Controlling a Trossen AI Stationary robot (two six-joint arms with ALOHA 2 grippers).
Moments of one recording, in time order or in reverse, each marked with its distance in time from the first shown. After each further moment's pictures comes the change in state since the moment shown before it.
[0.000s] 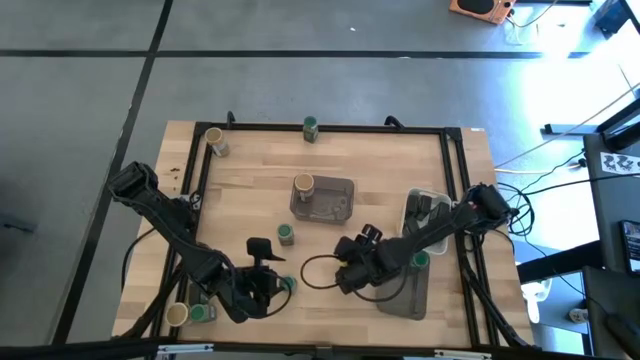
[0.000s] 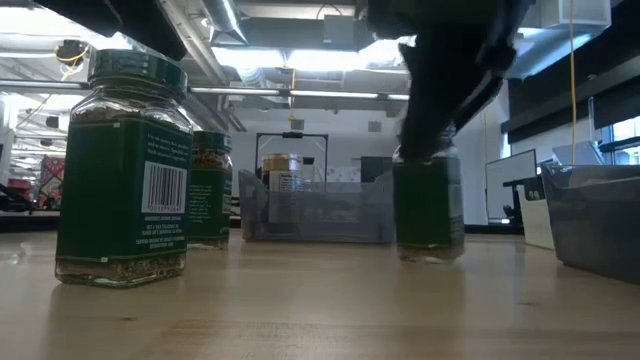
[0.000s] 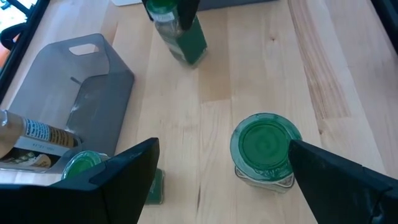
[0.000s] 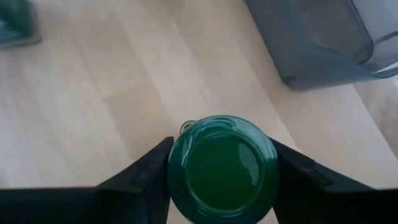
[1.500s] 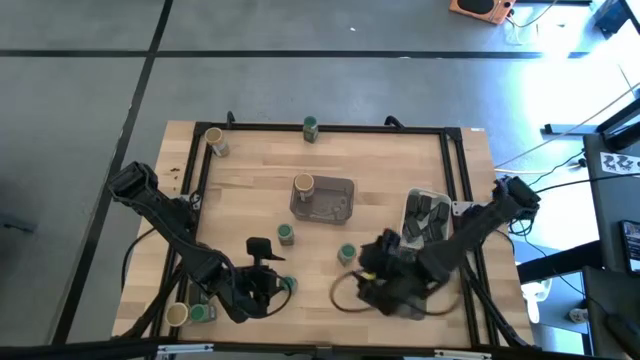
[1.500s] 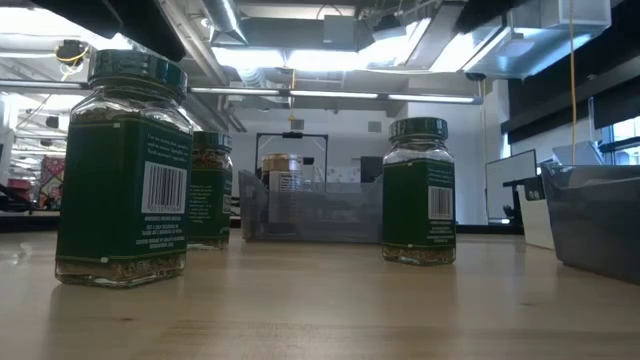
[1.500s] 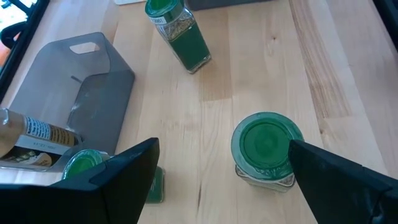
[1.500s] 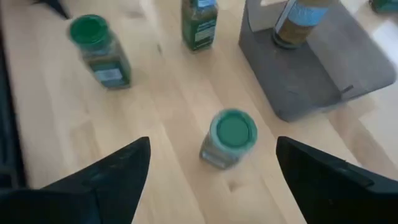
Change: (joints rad) left arm 0.000 0.000 0.000 -0.006 0.000 -0.006; right arm 0.178 -0.222 0.003 -0.035 0.185 0.036
